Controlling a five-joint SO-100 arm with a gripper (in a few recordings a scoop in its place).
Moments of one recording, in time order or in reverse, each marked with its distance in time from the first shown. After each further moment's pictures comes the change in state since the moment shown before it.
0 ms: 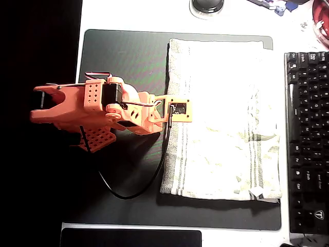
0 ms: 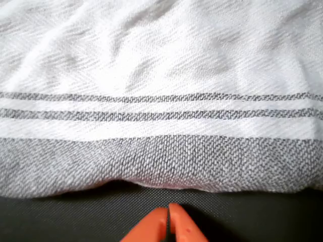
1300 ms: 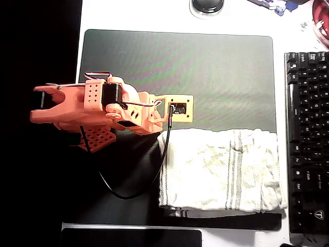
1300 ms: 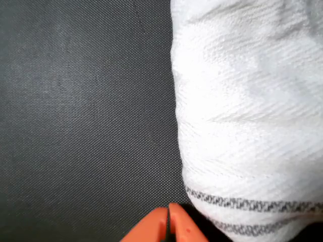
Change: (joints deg) arm 0.0 0.0 0.0 0.0 0.0
